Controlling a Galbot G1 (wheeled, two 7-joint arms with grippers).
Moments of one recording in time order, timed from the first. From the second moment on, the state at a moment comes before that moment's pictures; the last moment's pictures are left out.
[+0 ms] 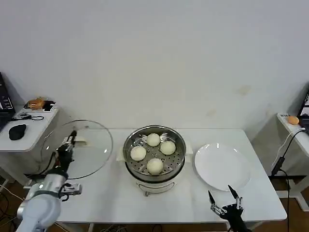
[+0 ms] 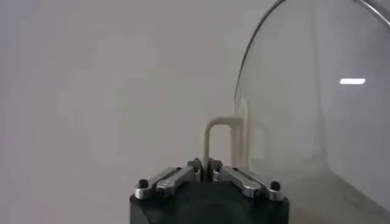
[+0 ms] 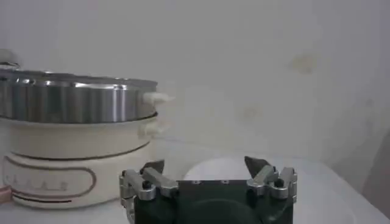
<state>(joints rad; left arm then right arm) 1.33 -0.97 -0.58 -1.99 1.14 0.18 0.01 -1.71 1.41 0.72 1.85 0.16 0.31 -0.31</state>
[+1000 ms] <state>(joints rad) 0.99 -1.29 -0.11 -1.89 1.32 0.39 0.22 -1.72 1.46 0.69 1.84 0.10 0.32 -0.30</state>
